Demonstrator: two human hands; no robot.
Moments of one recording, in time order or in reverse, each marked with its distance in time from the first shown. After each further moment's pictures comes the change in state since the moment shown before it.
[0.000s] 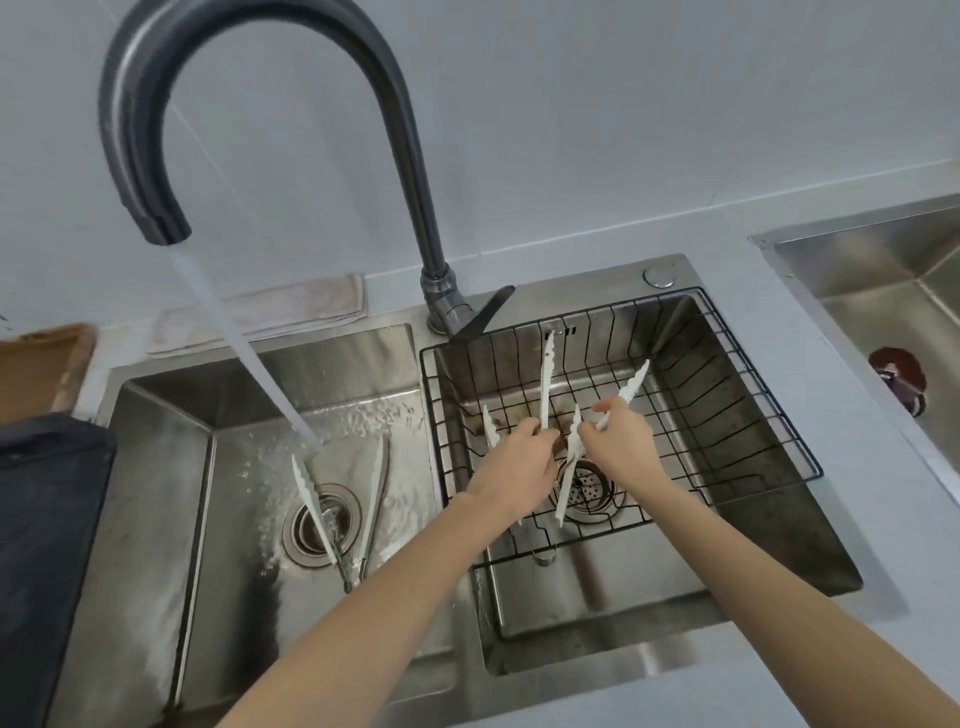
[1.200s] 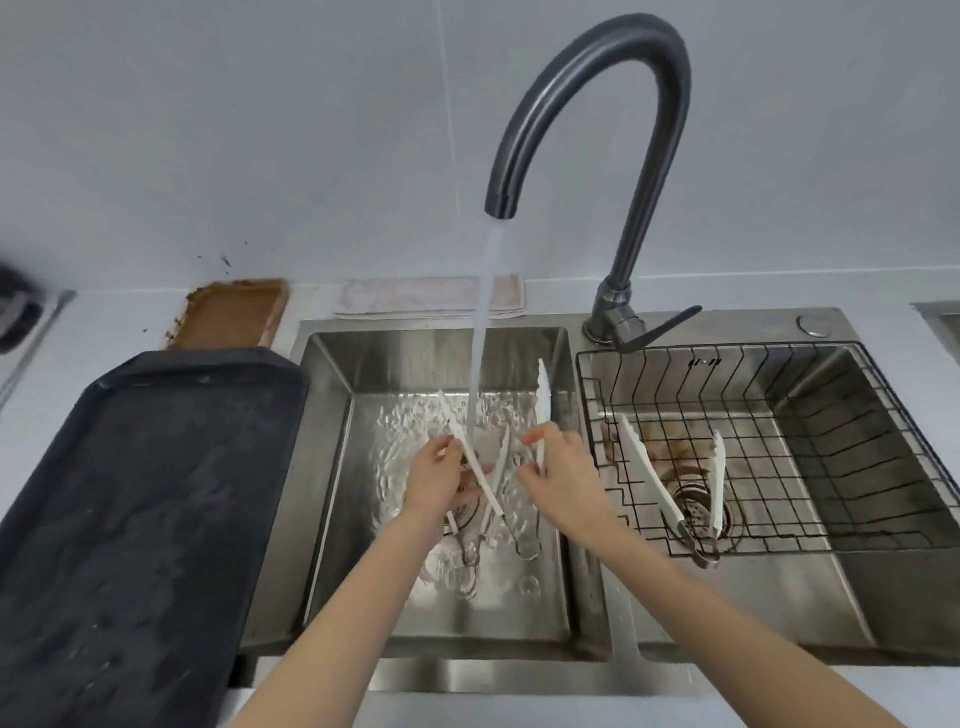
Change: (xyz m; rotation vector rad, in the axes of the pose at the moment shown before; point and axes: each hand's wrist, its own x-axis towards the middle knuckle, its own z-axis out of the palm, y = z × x) left_hand -0.138 -0.160 -0.051 -1.373 0.508 -0.670; right_hand -0.112 -0.124 0.130 -0.096 -0.228 -0.426
